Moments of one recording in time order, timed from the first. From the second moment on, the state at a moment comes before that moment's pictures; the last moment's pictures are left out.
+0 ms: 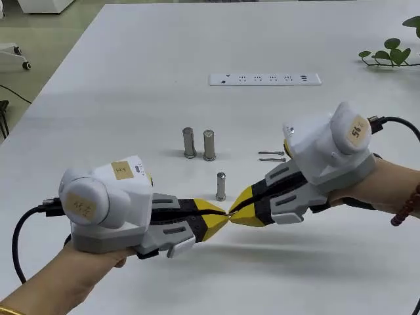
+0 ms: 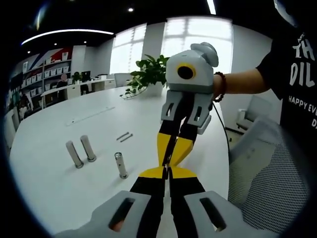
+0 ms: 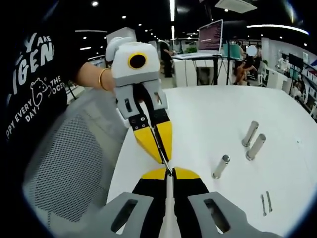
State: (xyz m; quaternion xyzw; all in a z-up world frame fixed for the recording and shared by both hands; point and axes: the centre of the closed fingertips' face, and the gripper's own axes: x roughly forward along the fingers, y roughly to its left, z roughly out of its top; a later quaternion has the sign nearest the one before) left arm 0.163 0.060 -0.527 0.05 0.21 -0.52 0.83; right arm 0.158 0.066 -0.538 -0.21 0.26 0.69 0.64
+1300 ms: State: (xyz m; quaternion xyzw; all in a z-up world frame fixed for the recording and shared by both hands) left arm 0.193 0.077 -0.542 0.07 0.20 -0.43 0.88; right arm 0.192 0.040 -0.557 -0.33 0.25 0.65 0.64
